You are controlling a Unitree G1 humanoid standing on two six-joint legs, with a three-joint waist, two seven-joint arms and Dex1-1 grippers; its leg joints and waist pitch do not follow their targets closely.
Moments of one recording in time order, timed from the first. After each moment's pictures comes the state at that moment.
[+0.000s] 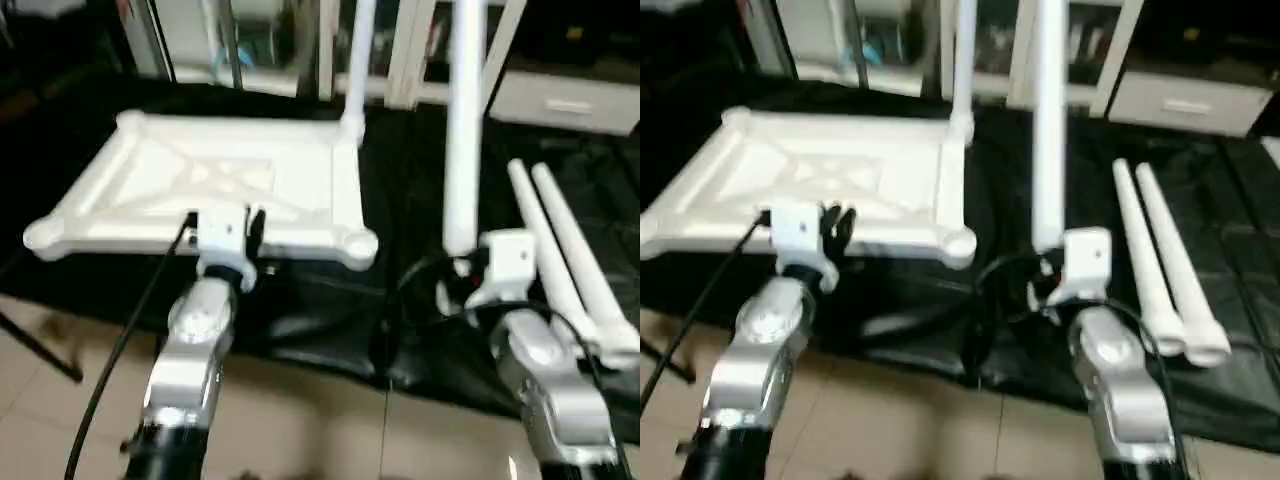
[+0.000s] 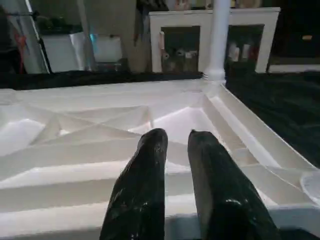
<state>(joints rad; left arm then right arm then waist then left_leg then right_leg) -0.26 0.04 0.02 -0.02 0.02 0.24 -0.08 -0.13 -0.20 -0.03 -0.10 0.20 0.34 0.16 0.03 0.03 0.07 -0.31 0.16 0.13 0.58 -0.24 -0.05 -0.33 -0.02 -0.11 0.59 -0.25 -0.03</state>
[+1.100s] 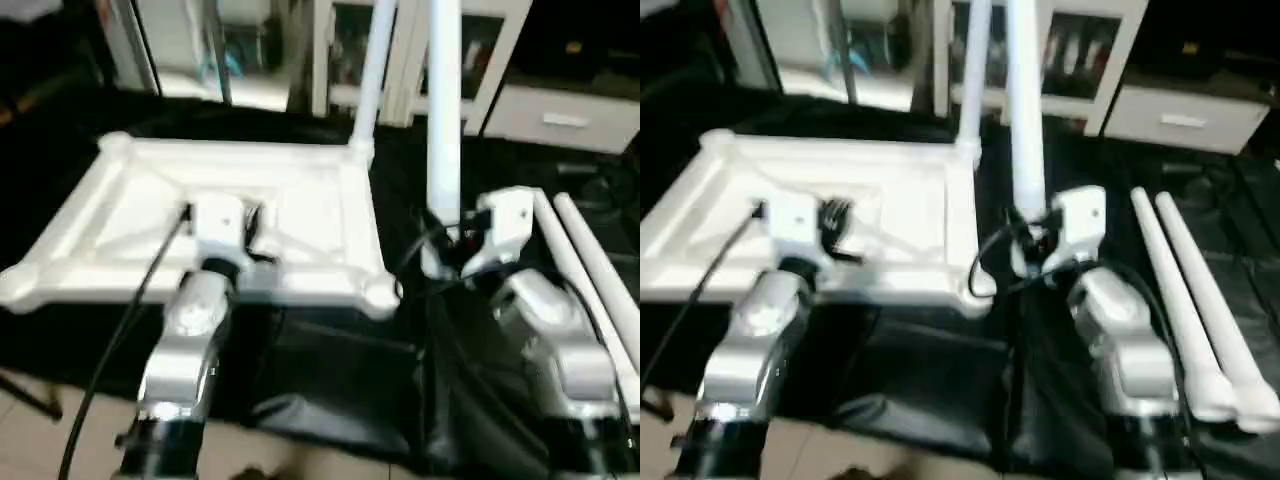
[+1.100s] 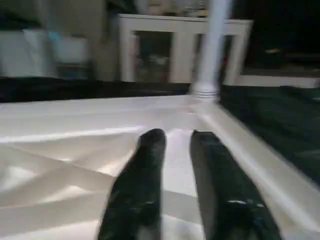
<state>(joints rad) -0.29 0.06 0.01 -0.02 -0.11 0.30 -0.21 -0.31 -0.25 -0.07 -0.02 0.38 0.36 0.46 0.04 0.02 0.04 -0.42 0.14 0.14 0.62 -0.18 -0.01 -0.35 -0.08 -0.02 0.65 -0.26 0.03</state>
